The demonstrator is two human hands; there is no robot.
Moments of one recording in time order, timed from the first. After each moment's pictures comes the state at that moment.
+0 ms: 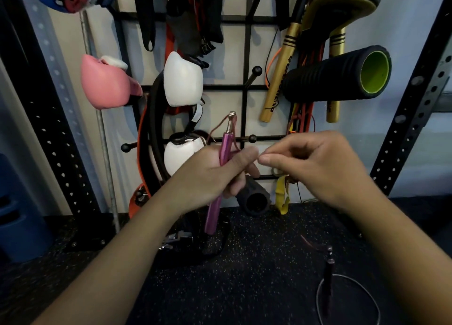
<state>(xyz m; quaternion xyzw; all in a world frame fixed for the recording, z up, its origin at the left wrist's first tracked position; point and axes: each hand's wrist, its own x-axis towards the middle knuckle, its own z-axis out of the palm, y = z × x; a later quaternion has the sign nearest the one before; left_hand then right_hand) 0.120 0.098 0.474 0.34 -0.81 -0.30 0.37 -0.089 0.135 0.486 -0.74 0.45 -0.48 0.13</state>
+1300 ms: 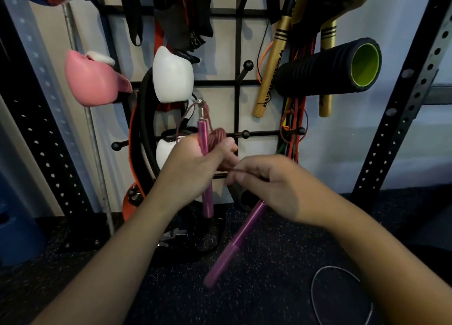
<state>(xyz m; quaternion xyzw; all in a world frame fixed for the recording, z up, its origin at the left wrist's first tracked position) 0.114 0.086 0.464 0.39 -0.73 -0.29 0.48 -0.070 0.128 0.459 -0.80 0.48 -0.31 0.20</state>
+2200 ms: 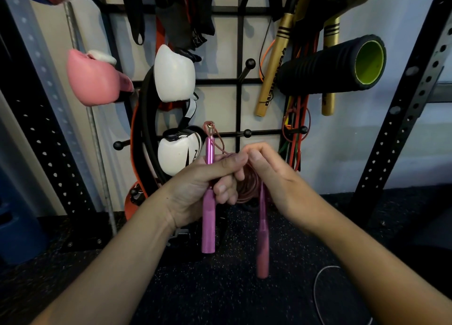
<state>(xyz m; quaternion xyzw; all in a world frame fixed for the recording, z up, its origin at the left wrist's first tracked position) 0.113 0.081 0.445 0.19 -0.59 -0.68 0.38 -0.068 0.124 0.439 -0.72 0.40 -0.46 0.32</state>
